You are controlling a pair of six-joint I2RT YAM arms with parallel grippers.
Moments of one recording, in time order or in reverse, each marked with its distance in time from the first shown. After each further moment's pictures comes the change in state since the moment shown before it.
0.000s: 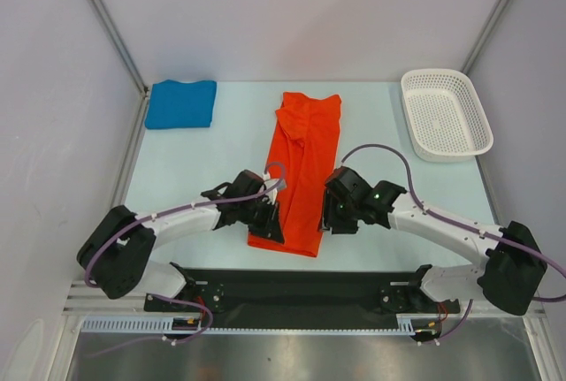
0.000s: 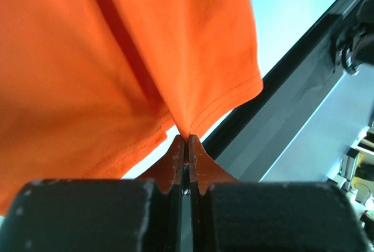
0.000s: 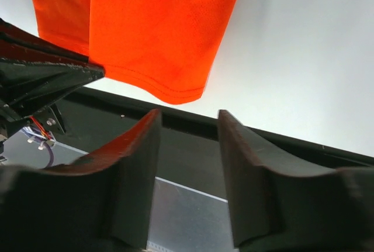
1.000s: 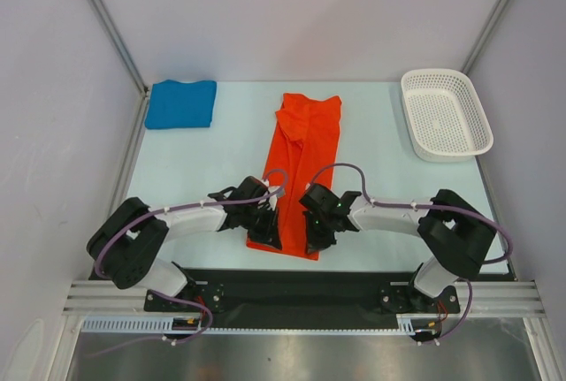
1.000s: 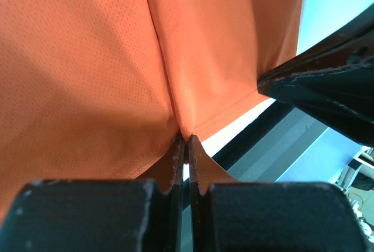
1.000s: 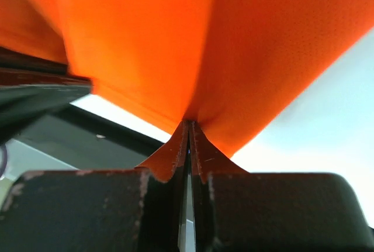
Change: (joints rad) left arm -0.024 0.079 -0.036 0.011 -0.054 -0.070; right arm 0.086 0.341 -0.040 0.267 -0.181 -0.060
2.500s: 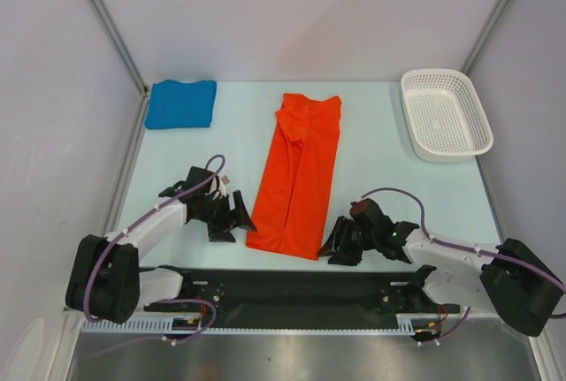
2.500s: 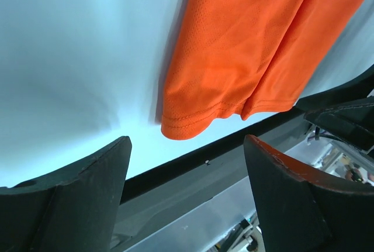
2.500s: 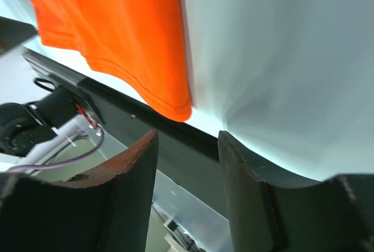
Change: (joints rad) left arm 0.459 -0.261 -0.033 -0.360 0.024 -0.030; right arm -0.163 -0.490 -0.520 0.303 -0.165 0.334
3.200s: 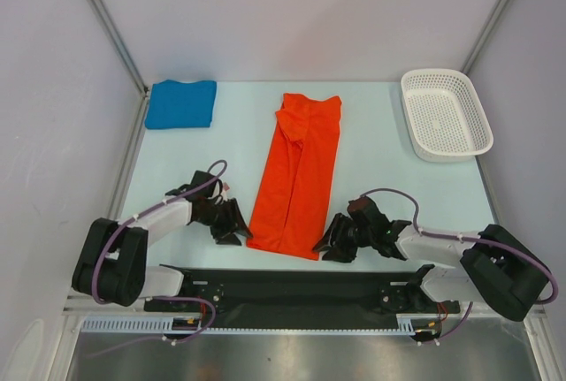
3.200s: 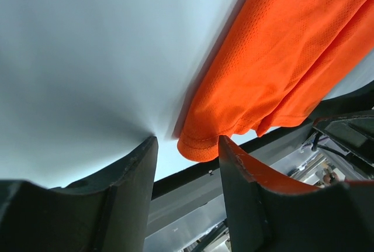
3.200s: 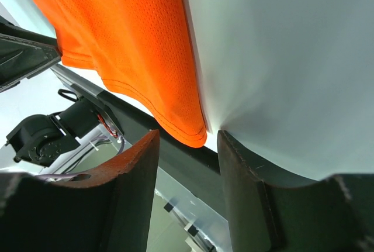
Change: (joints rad) left arm 0.001 0.112 -0.054 0.090 0.000 -0.075; right arm -0.027 0.127 -0.013 0.179 -0.027 0.068
